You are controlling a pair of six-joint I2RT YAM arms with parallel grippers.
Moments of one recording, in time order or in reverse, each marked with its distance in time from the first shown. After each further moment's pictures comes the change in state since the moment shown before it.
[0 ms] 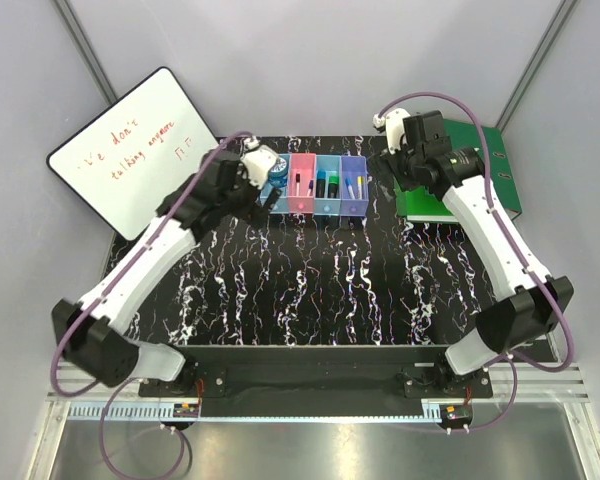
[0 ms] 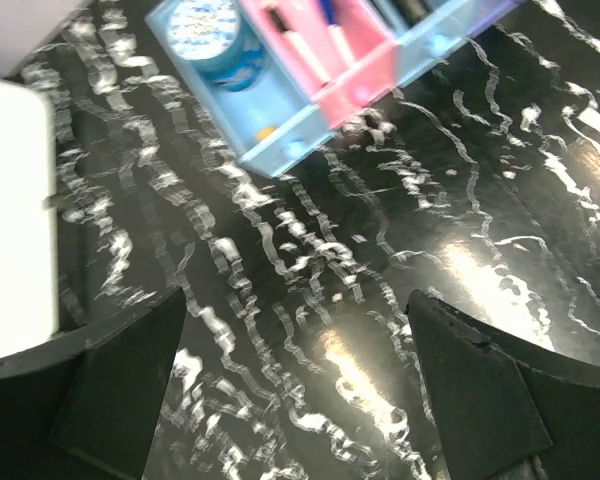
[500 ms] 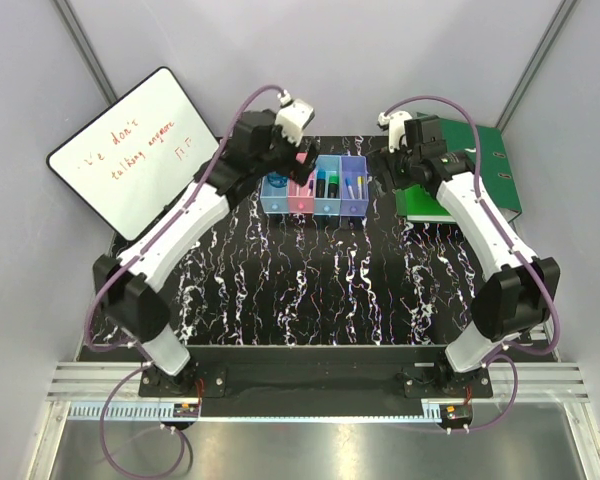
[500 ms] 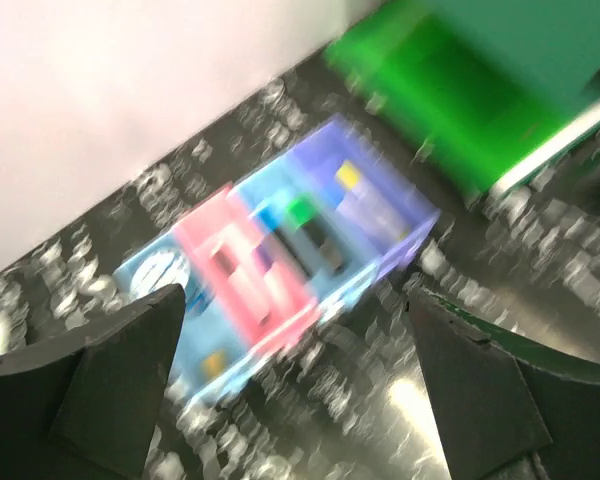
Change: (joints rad) left arm -0.076 0.305 0.383 0.224 0.074 -0.131; right arm -0.064 0.060 -0.116 0.217 -0.126 0.123
